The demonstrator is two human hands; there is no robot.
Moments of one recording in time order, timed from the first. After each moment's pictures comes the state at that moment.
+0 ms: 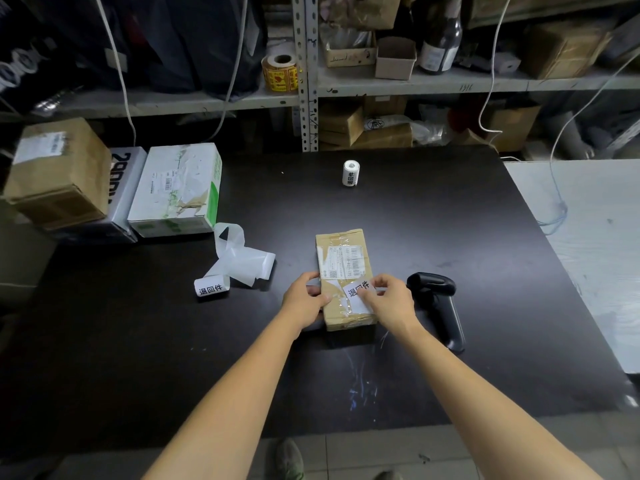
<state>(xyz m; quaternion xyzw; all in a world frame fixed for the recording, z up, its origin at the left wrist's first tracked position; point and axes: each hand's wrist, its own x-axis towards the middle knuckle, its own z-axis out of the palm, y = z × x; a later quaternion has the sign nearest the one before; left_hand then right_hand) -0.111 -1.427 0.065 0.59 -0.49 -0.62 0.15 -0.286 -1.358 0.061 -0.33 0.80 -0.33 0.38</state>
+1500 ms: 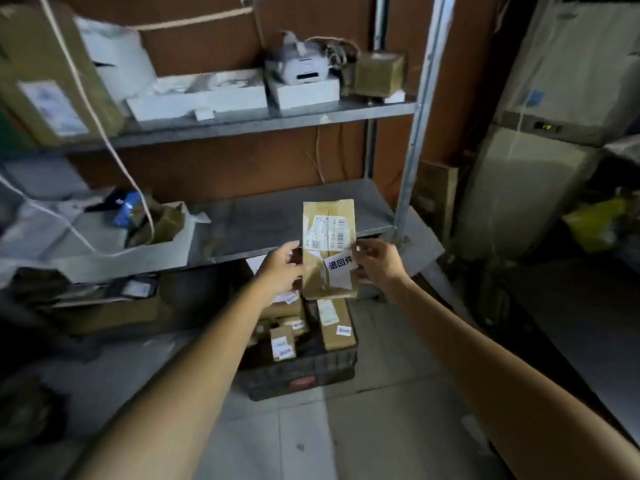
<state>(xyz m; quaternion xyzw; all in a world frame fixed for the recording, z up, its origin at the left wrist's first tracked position) 0.493 -0.755 0.270 0.82 -0.12 -0.21 0.52 0.413 -0.950 0.253 -0.73 0.25 -0.12 0.63</state>
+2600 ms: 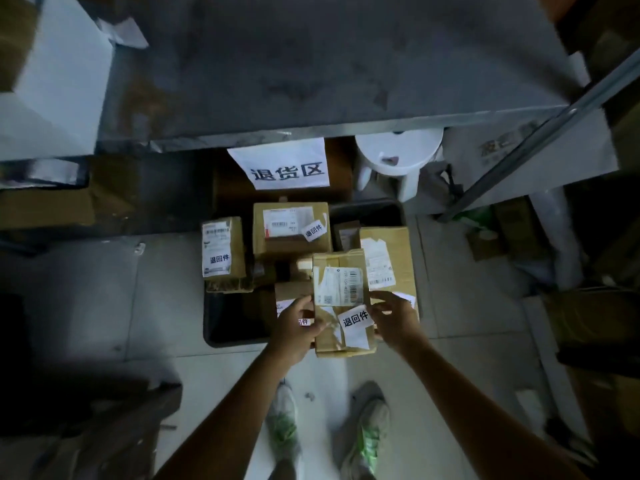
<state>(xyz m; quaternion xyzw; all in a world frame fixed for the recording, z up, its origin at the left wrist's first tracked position) 0.687 -0.749 -0.216 0.73 0.17 -0.39 0.54 0.634 -0.937 -0.222 -0.73 0.38 0.17 0.55</state>
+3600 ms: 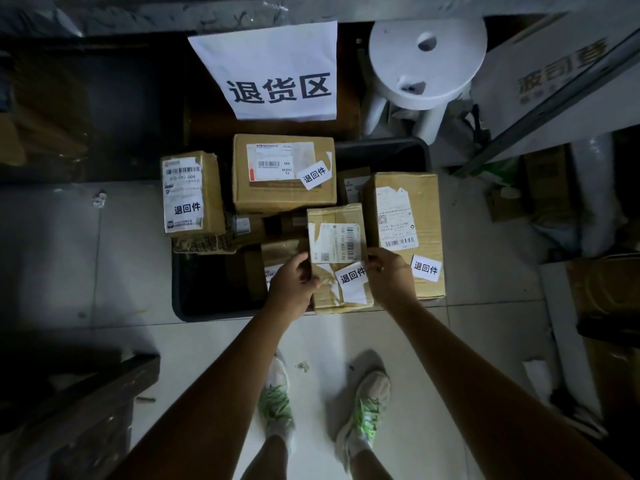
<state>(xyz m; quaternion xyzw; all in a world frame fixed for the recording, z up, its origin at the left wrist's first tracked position) 0.710 -0.744 -0.354 0.74 0.17 -0.40 0.52 0.663 -0.919 -0.339 -0.84 0.34 0.14 0.39</state>
